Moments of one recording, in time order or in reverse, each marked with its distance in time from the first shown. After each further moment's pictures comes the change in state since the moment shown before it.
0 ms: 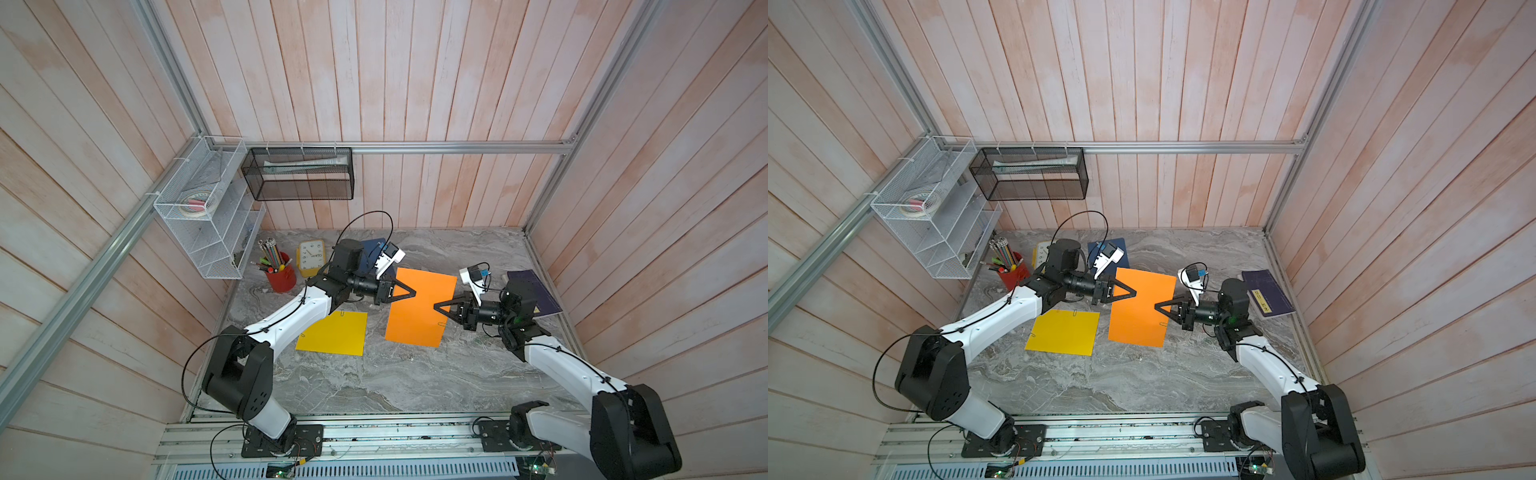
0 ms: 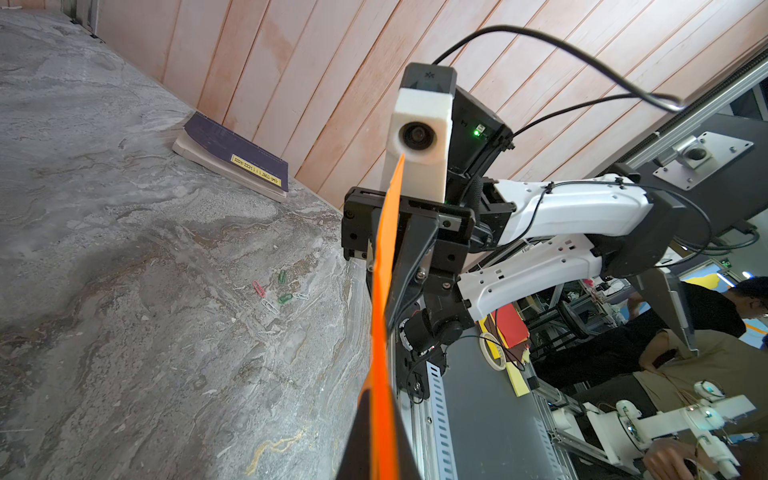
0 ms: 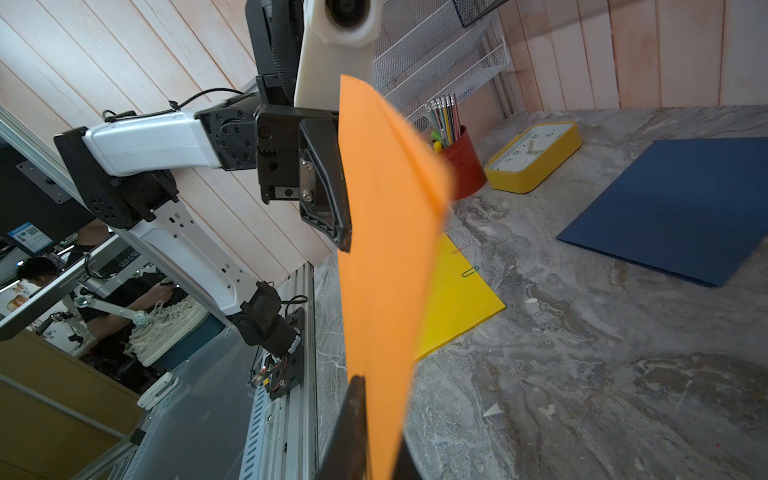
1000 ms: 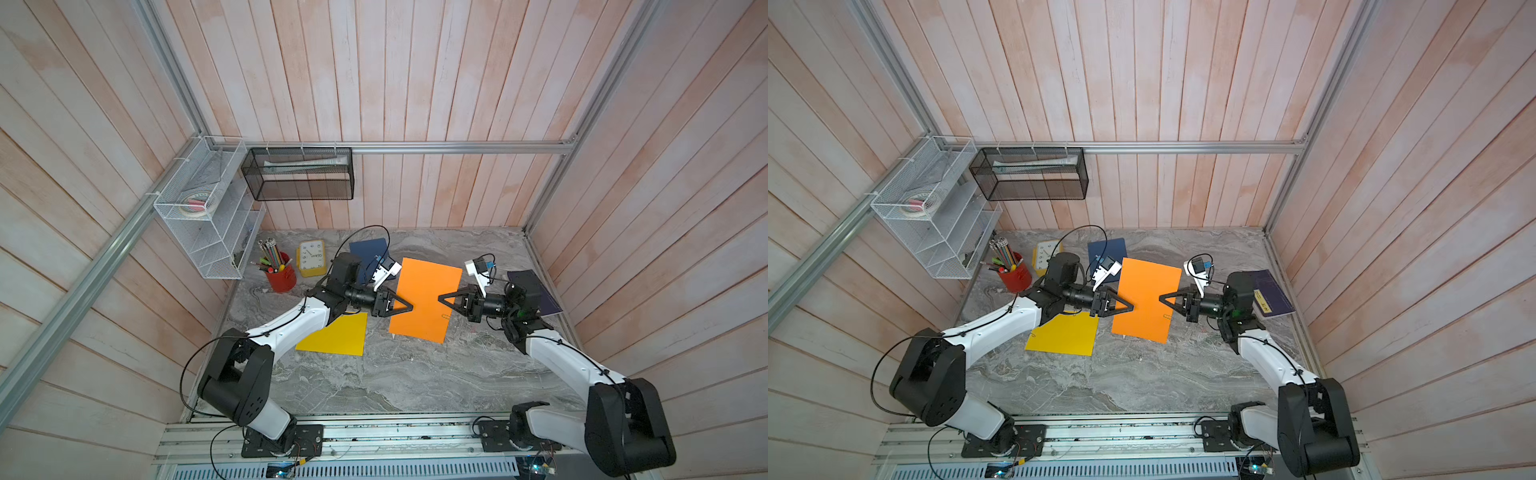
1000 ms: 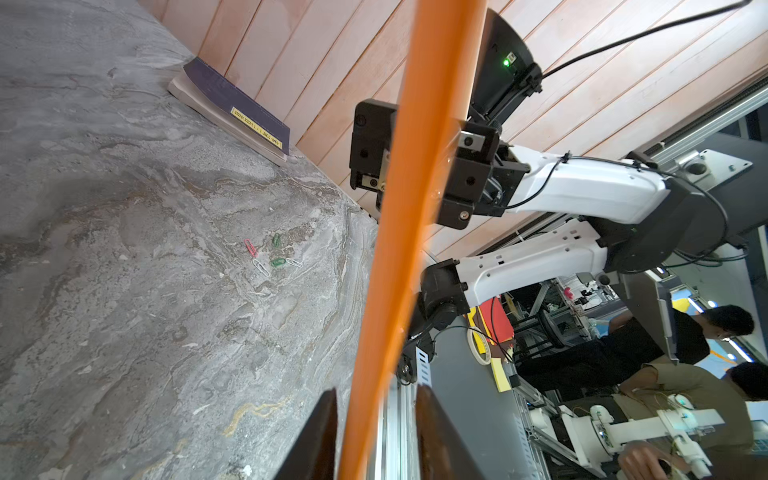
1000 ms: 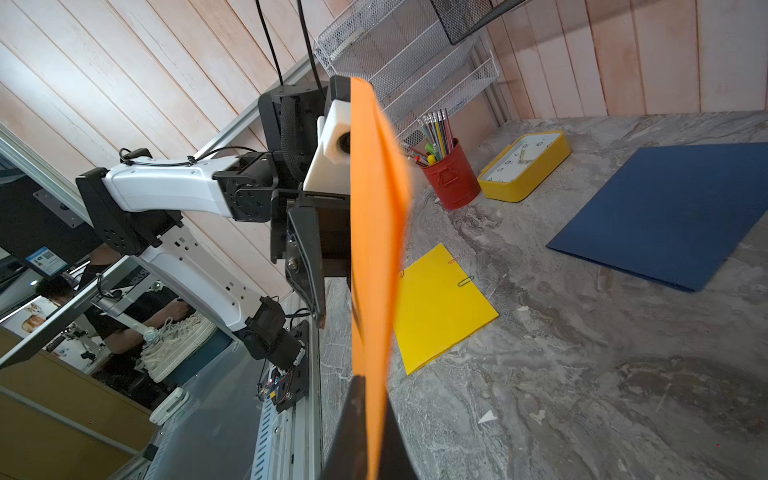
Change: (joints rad) left arm -0.005 -0.034 -0.154 0.097 -0.003 -0.089; right arm -0.059 0.047 0.054 0.026 -0.047 0.069
